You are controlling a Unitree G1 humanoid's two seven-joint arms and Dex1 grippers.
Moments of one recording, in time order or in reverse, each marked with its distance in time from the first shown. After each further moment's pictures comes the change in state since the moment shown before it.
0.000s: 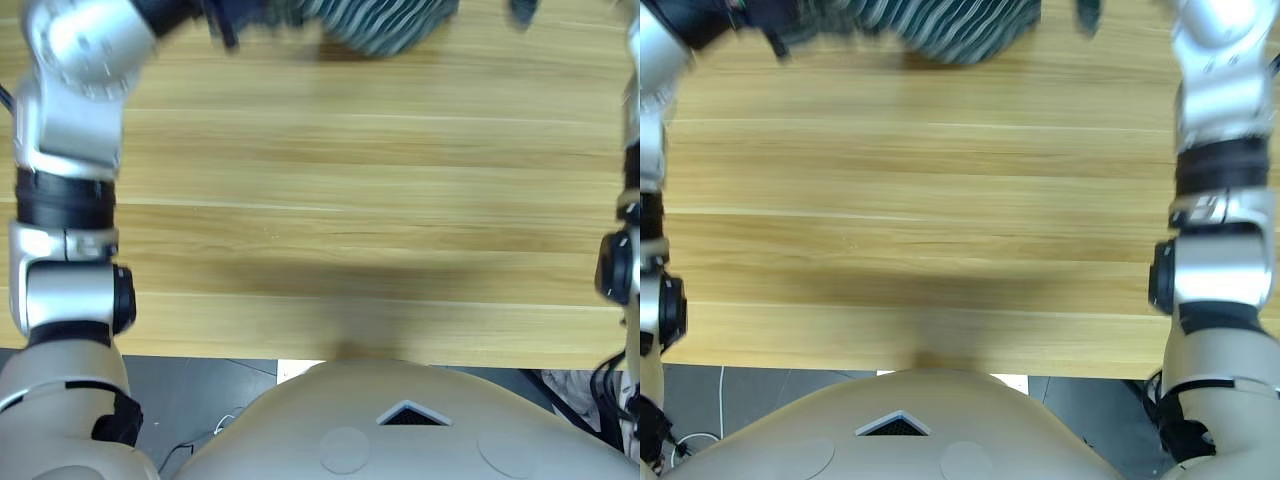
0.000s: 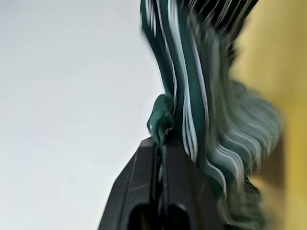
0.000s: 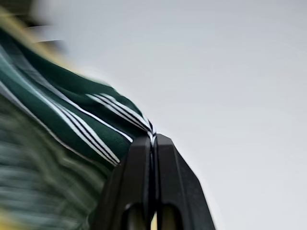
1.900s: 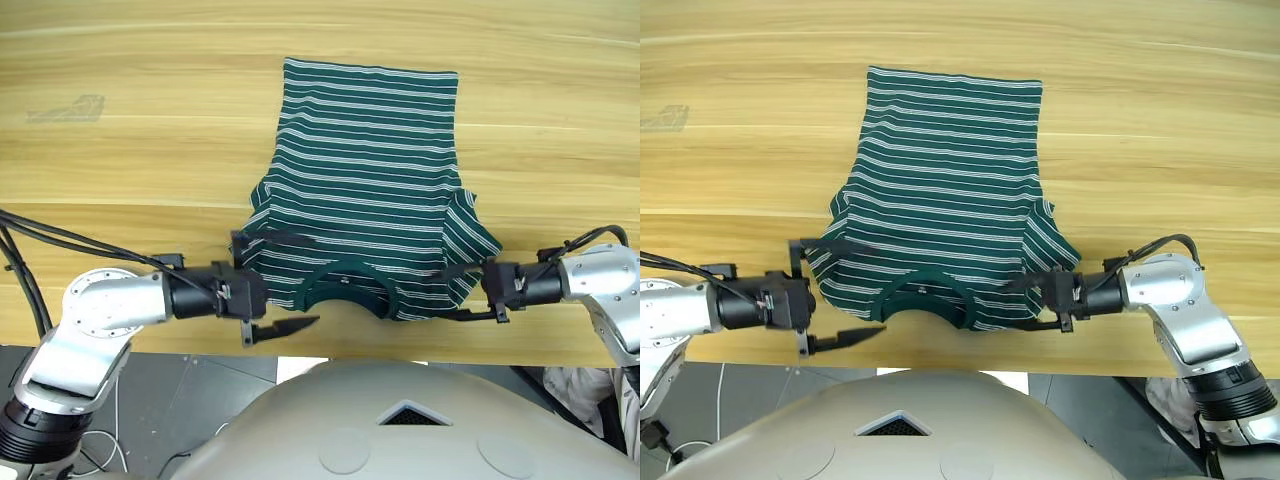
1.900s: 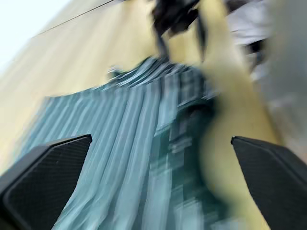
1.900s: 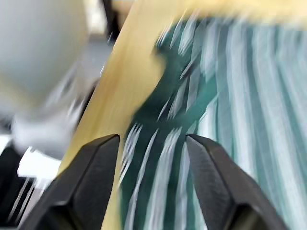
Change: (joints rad) left arm 0.868 0.156 0.221 -0.605 -0.405 0.283 -0.191; right arm 0.811 -0.237 -0.033 -0.729 0.571 0.467 0.653
